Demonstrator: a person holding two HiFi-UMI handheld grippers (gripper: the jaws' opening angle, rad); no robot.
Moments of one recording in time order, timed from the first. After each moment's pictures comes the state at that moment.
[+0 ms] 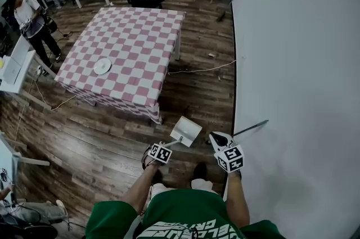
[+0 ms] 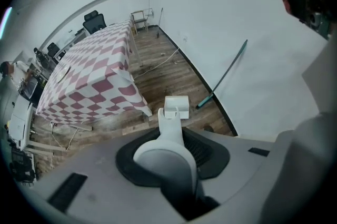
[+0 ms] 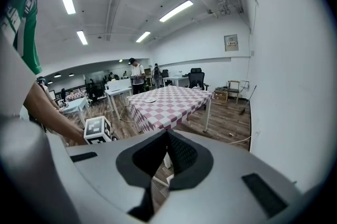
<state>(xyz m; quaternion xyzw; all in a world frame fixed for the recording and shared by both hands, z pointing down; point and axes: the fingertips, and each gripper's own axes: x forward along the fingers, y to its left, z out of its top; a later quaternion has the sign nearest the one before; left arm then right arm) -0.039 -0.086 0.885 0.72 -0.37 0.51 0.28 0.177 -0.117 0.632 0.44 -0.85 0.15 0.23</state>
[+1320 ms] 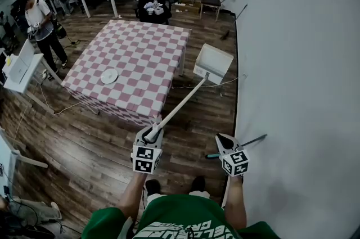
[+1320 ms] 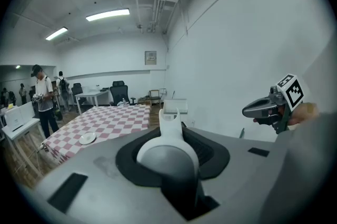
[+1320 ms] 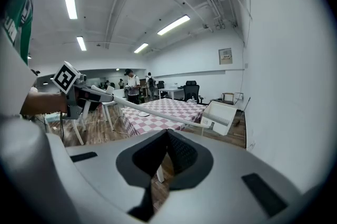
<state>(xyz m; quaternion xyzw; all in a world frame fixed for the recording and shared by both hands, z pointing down) -0.046 -0.166 0.543 0.84 -0.51 0.17 0.10 0.195 -0.142 0.568 0.48 -0.85 0.11 0.18</state>
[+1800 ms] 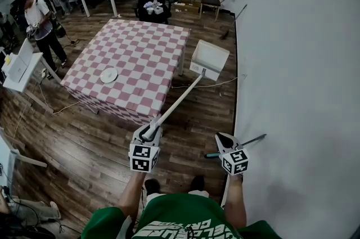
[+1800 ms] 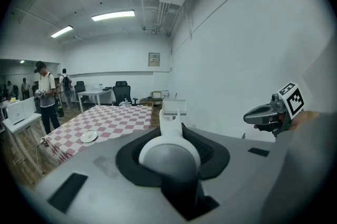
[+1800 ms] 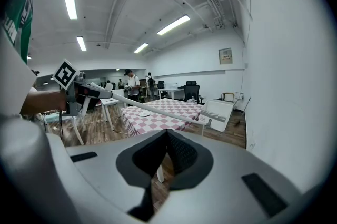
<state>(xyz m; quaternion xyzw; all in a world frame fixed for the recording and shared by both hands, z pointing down) -0.056 -0.166 0.532 0.83 -0.52 0.15 0.11 0.193 -0.141 0.567 0.48 -0.85 0.11 0.18</state>
